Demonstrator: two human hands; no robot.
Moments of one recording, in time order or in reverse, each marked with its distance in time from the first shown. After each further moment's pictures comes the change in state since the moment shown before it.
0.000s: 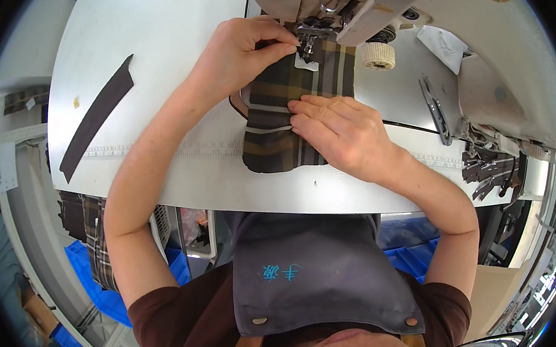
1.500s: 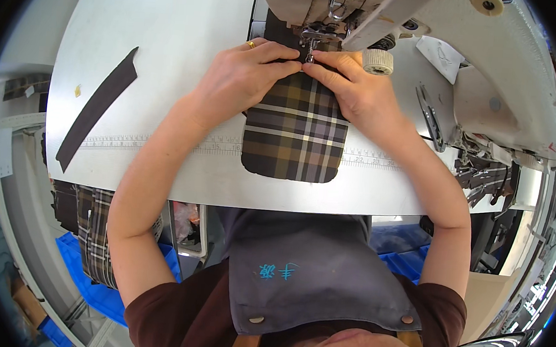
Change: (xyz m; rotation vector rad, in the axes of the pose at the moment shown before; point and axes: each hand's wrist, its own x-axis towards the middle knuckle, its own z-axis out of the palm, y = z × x) left_hand -0.022 -0.019 0.010 0.478 0.079 0.511; right_hand 0.002 0.052 0.004 -0.053 -0.019 0.127
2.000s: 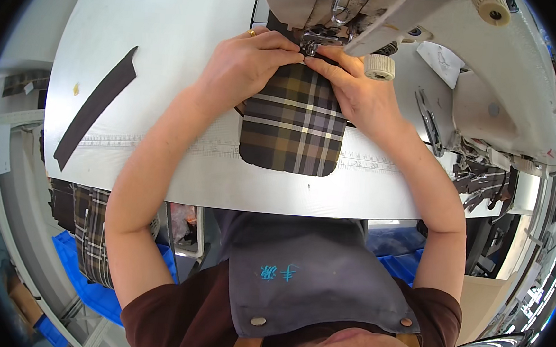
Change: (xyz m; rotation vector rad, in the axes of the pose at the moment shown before) left_hand 0.008 -0.014 0.011 0.001 0.126 -0.033; right_hand 0.005 0.001 -0.001 0.024 0.018 0.063
